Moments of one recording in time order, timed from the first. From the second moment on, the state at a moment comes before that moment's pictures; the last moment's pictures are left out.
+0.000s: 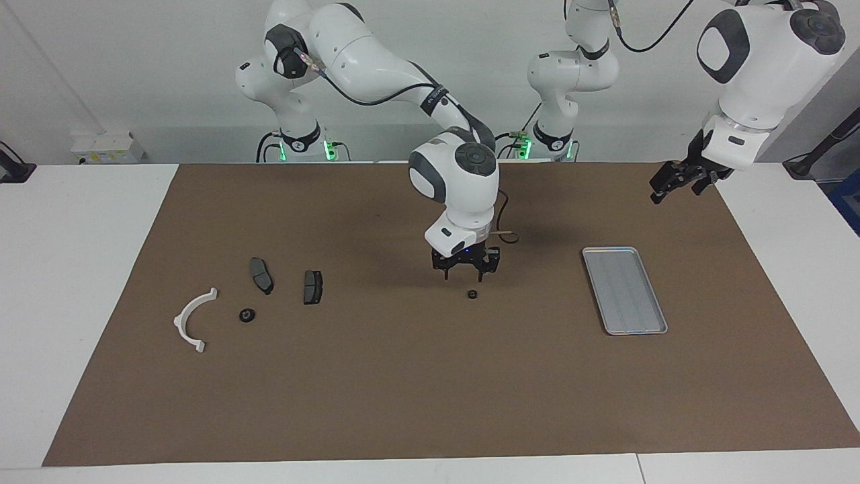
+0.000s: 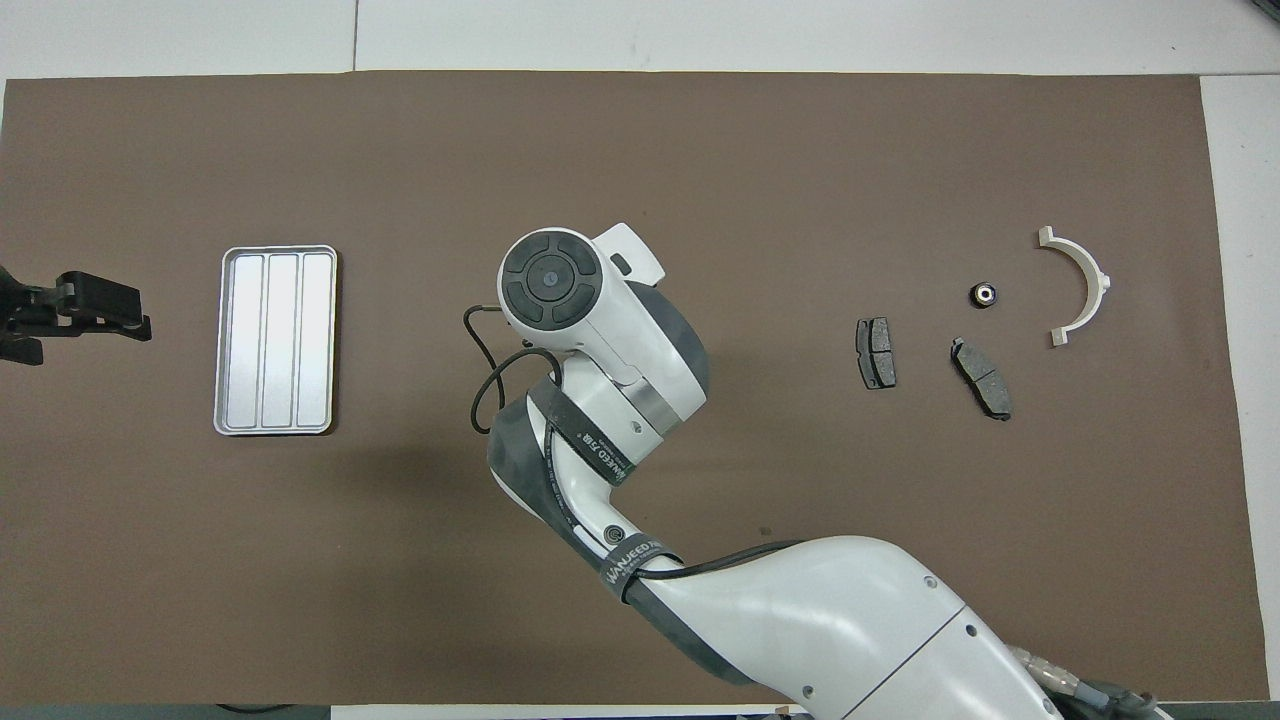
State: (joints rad) left arm -0.06 -0.03 0.08 -1.71 0.00 1.63 -0.13; right arm 0.66 0.67 0.01 -1.32 -0.06 2.07 0.83
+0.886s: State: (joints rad) left arm -0.06 -0.03 0.08 -1.71 0.00 1.63 -0.13; right arm 0.66 0.72 0.01 -1.32 -0.06 2.17 0.83
